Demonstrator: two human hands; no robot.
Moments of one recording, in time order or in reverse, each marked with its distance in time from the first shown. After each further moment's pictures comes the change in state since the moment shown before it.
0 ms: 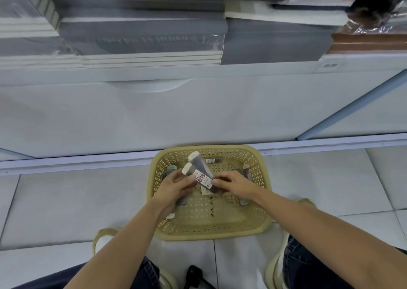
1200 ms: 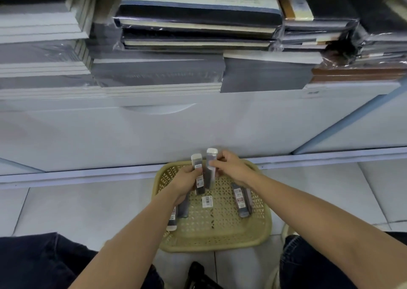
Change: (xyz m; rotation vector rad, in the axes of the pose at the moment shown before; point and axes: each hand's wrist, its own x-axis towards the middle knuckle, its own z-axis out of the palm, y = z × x) left_hand 0.008 0.059 0.044 0.130 -0.016 0.023; right_hand 0.027 -0.075 -0.025 0.265 0.243 0.028
